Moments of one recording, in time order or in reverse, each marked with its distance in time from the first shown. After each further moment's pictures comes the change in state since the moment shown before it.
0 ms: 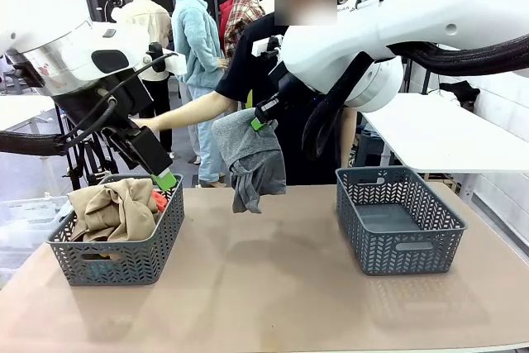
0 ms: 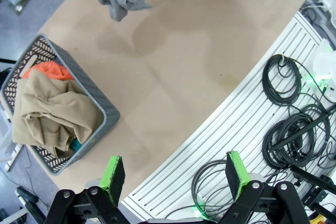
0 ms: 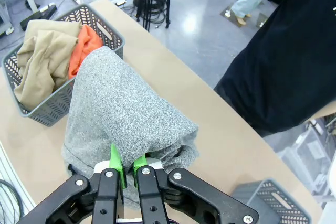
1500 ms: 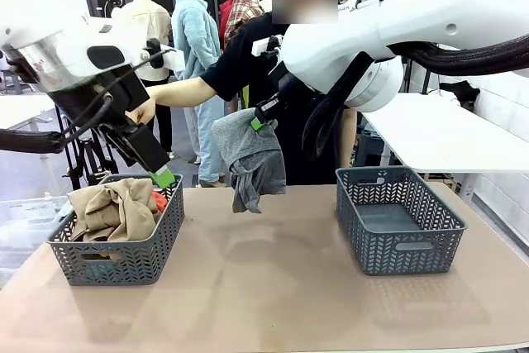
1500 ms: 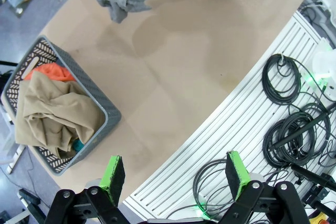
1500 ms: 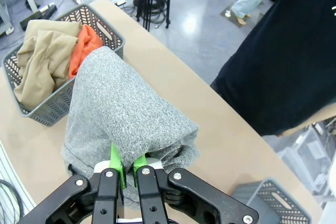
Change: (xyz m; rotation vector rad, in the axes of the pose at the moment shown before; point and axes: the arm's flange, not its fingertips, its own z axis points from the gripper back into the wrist) left arm -0.001 -0.001 0.008 0.001 -0.008 -0.015; right arm 0.000 0.000 0.000 0.000 0.000 0.000
